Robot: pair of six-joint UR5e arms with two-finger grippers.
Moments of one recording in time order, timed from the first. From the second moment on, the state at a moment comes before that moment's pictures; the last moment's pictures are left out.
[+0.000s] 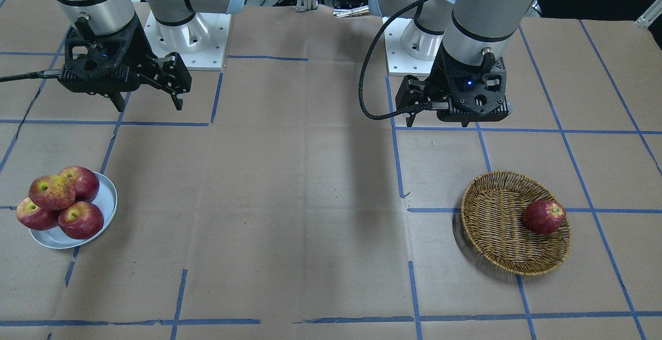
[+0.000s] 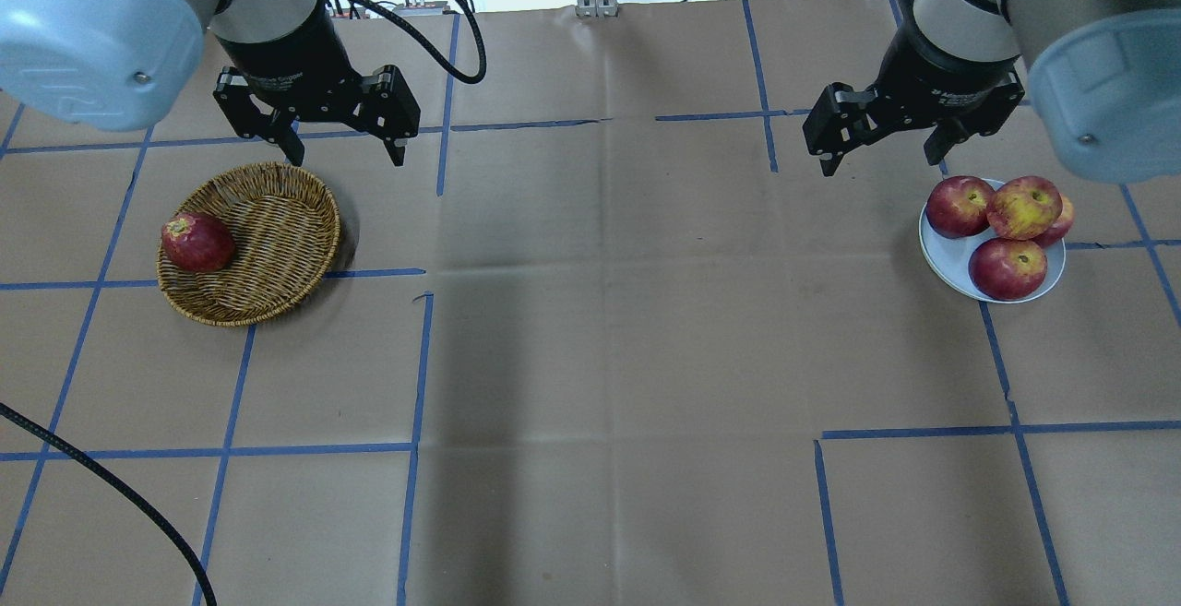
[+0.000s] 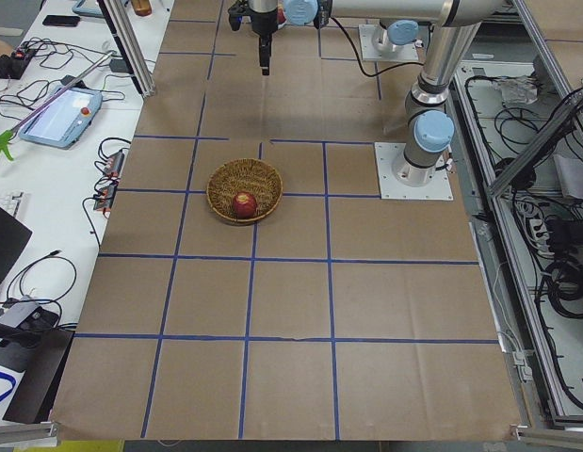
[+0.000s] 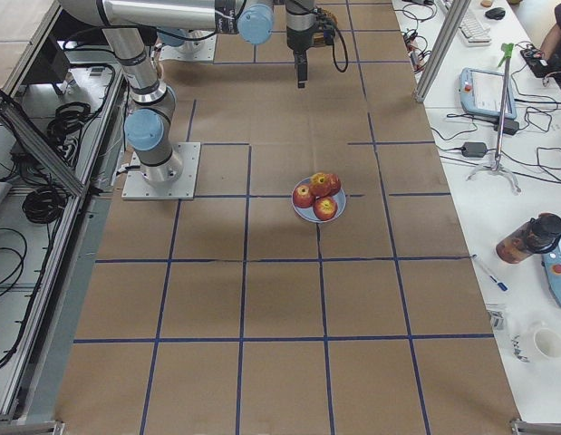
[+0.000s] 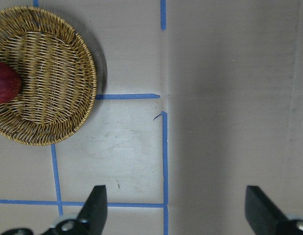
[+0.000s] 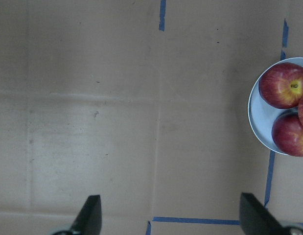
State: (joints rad) left arm -1.63 -1.66 -1.51 -1.56 1.62 -0.04; right arm 1.56 -1.61 1.66 -1.69 -1.58 -0.08
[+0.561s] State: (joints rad) left arm -1.63 -1.66 -1.51 -1.54 1.62 0.05; right arm 1.56 -1.61 1.66 -1.69 -1.59 -0.08
